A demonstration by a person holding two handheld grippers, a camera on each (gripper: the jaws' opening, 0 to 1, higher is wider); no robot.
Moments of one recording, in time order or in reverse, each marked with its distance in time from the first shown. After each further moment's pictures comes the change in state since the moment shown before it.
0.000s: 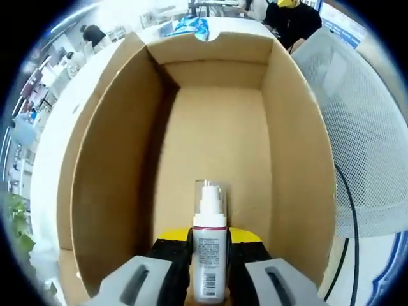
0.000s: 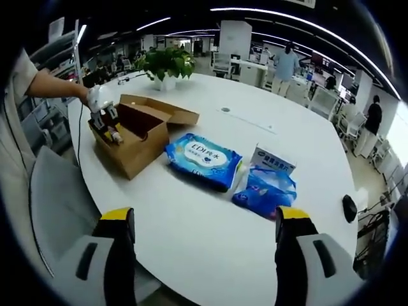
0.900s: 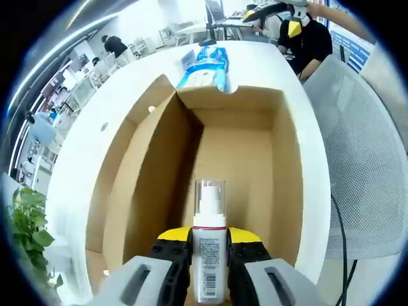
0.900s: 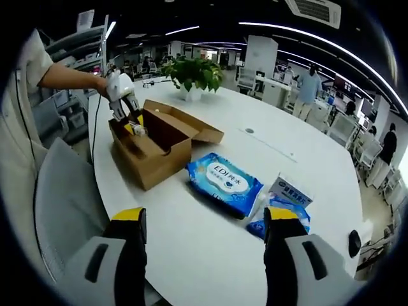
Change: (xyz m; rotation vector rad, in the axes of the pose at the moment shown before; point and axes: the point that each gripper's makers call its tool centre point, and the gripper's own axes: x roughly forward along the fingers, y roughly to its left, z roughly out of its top) left arm -0.046 0.006 0.040 -0.045 -0.136 0.114; right arm 0.014 0.037 0.035 -0.151 -0.093 0.124
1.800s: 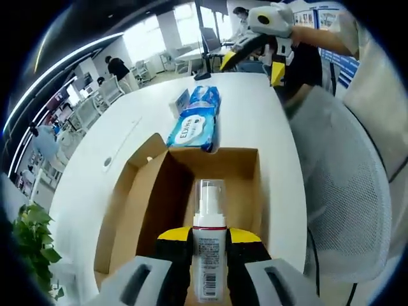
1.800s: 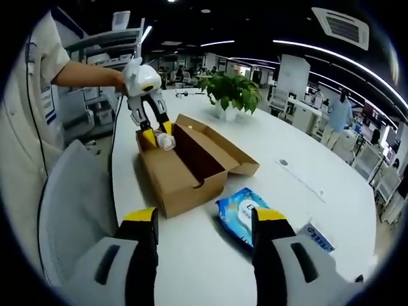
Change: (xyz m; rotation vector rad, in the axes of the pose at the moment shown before) left arm -0.037 -0.023 0.064 0.022 -0.199 -0.017; right arm 0.040 0.051 0.055 -0.149 -0.110 0.187
